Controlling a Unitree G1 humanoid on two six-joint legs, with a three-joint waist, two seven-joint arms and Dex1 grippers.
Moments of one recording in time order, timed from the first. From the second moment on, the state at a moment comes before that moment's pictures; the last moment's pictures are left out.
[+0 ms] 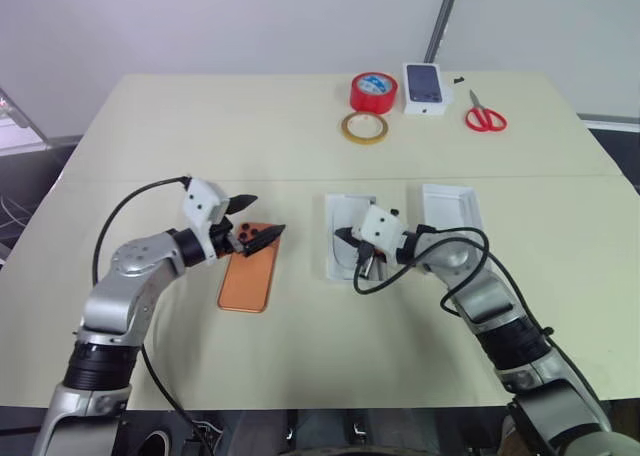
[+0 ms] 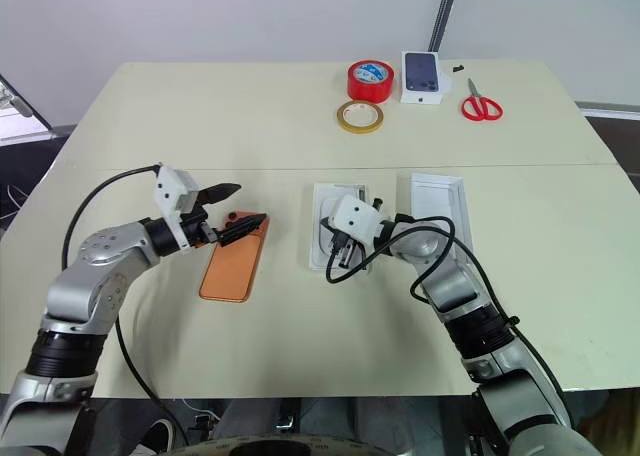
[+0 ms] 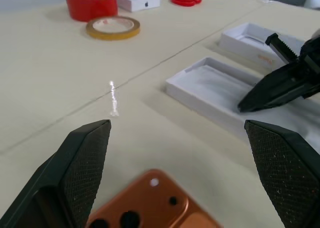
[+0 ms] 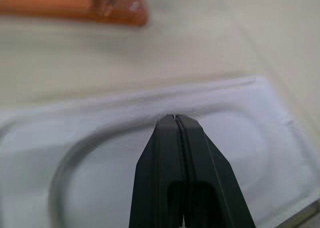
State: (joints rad) left arm -0.27 0.59 0.05 -0.12 -0.45 0.36 -0.81; right arm -0.45 -0.50 0.34 -0.01 -0.08 0.23 0.78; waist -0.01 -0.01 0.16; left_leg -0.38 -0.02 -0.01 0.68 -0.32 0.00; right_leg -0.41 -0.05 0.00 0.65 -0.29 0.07
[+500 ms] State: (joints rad) left arm -0.25 0.55 0.06 -0.12 -0.42 0.34 -0.79; right arm -0.45 -0.62 0.35 -0.06 -0.15 0.23 0.90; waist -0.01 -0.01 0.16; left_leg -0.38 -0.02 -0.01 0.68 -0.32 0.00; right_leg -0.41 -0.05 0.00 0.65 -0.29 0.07
